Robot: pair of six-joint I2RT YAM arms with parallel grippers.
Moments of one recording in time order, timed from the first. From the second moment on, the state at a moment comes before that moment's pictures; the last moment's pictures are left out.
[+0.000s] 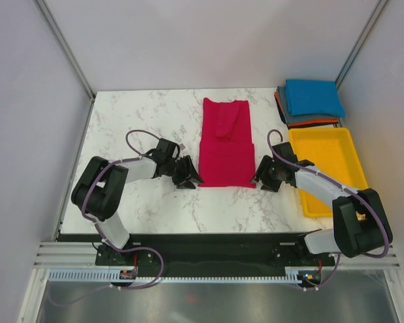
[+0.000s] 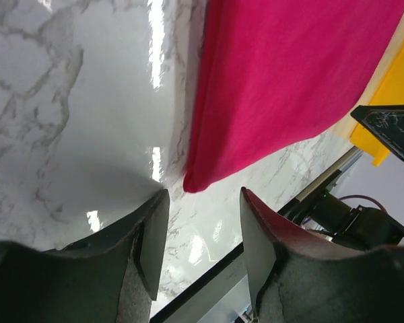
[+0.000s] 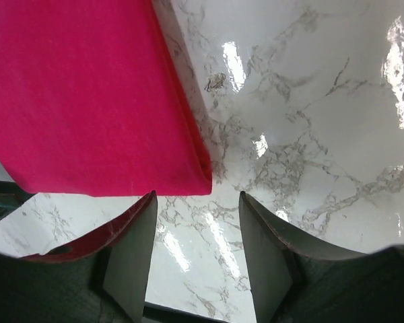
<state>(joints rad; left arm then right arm) -0.43 1.73 0.84 -0.14 0.55 -0.76 0.29 1.38 0.71 -0.39 -0.15 0.78</state>
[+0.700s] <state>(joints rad) -0.43 1.79 0.84 -0.01 0.56 -0.83 0.29 1.46 0.65 -0.14 -0.14 0.89</state>
